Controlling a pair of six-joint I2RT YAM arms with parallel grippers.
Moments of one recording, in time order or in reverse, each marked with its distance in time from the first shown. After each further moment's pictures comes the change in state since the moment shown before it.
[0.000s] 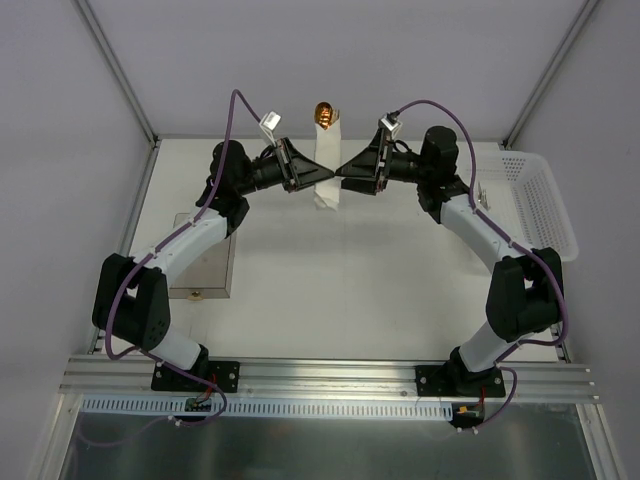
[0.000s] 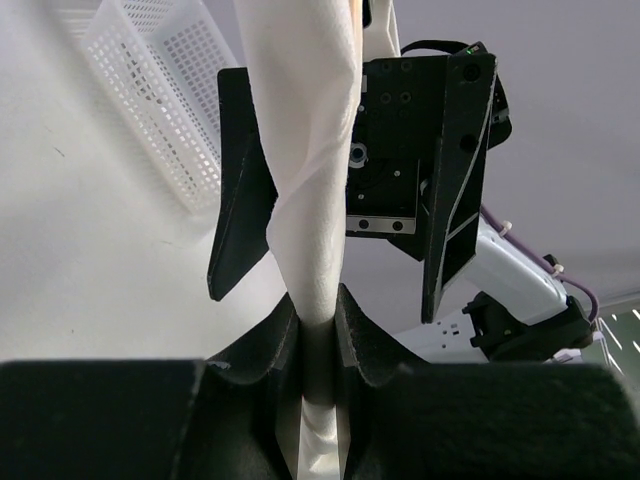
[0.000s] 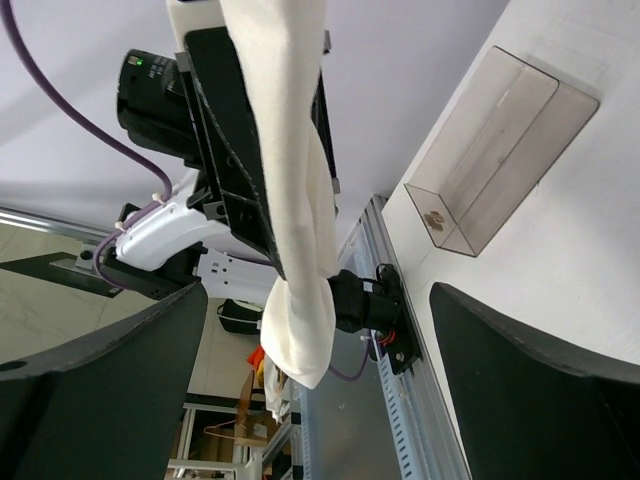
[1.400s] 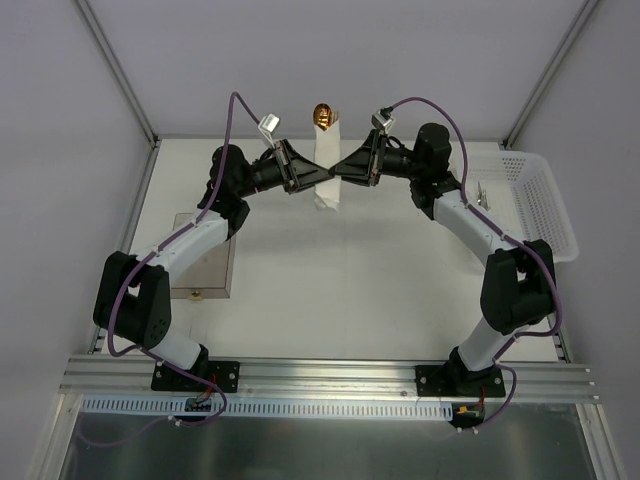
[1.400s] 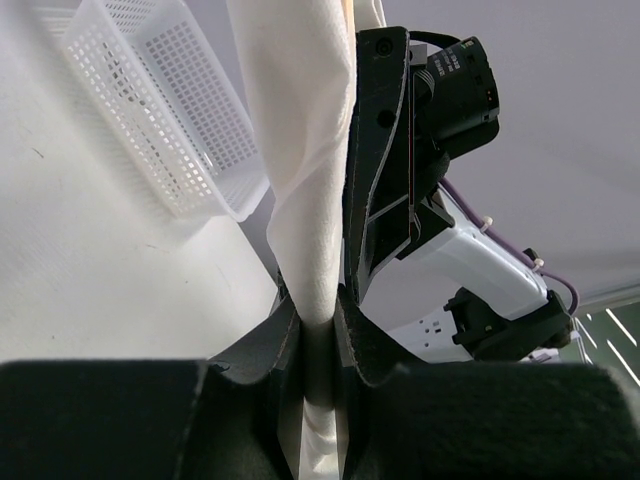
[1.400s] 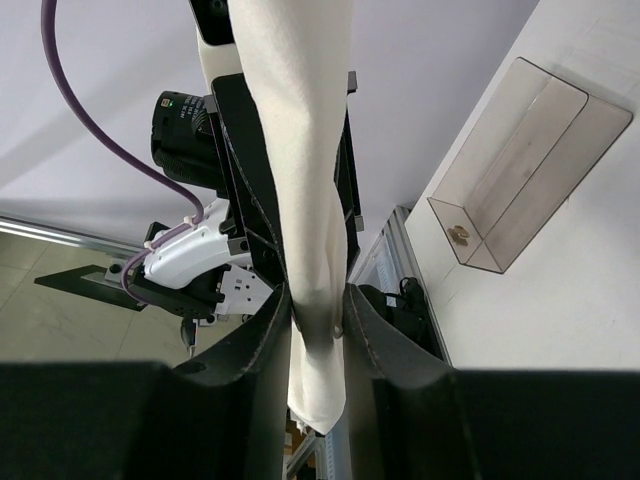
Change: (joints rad) left arm 0.000 0.011 -0.035 0.103 0.003 -0.068; right arm 0.030 0.056 0.049 0.092 0.032 0.129
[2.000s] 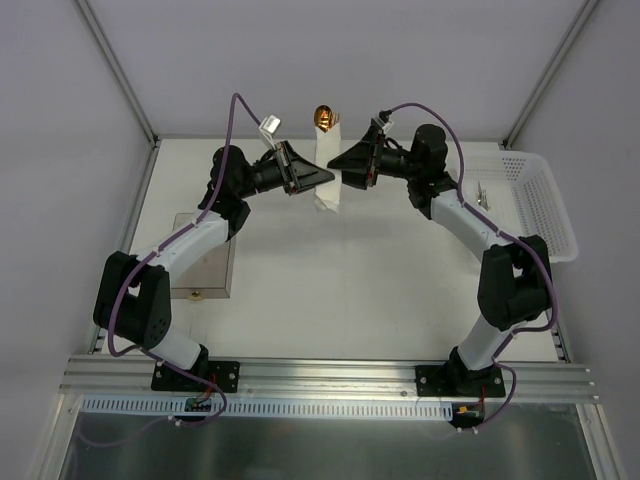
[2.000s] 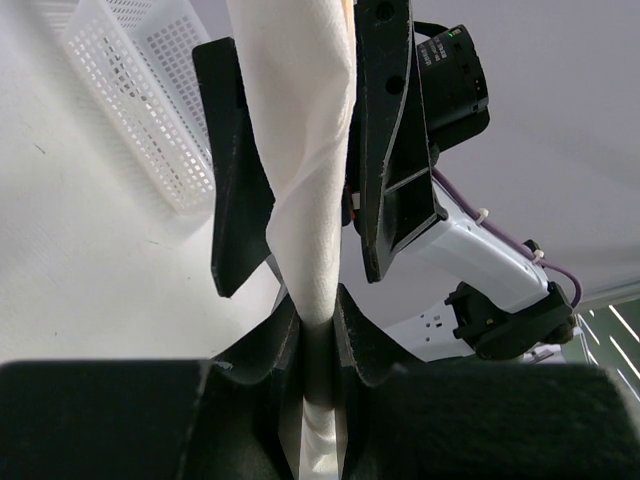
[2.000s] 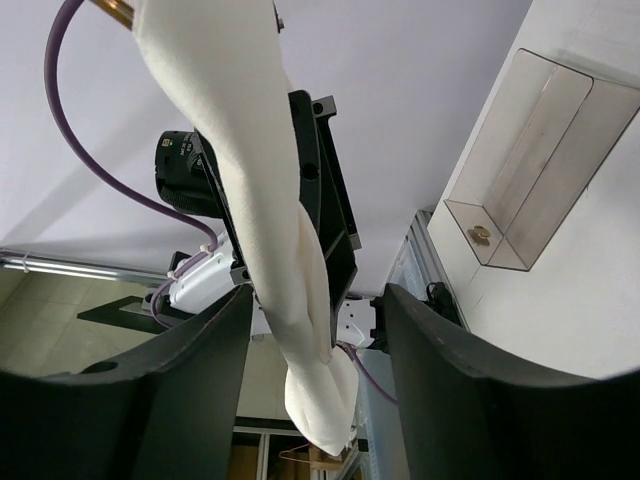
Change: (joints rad) left arm -0.002 0.000 -0.006 0.001 0.005 0.006; right arm 0.000 0.029 0.000 0.015 0.030 0.108
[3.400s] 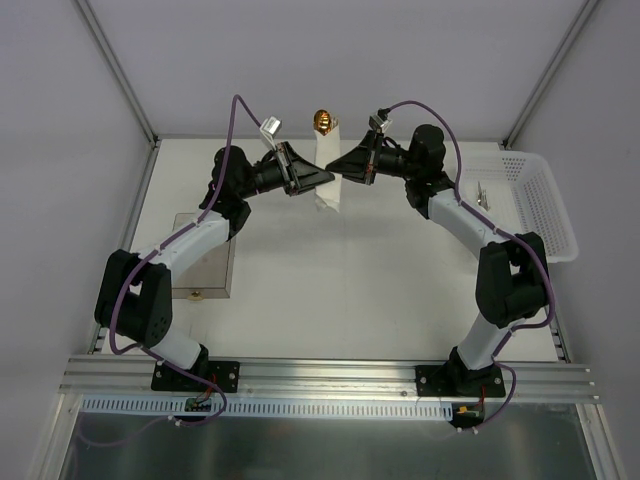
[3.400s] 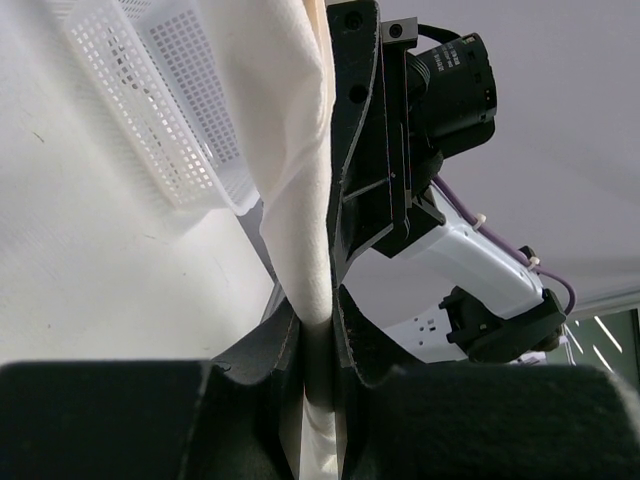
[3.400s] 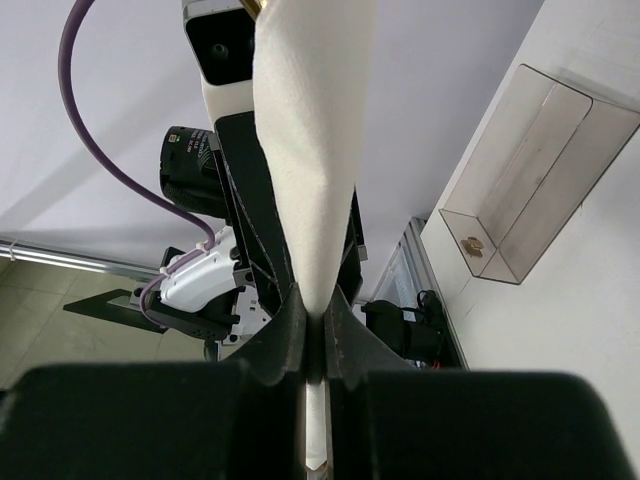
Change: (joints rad) left arm 0.000 0.011 -0.003 -0.003 0.000 -0.029; right arm 0.008 0.022 0.006 0.054 0.008 -0.005
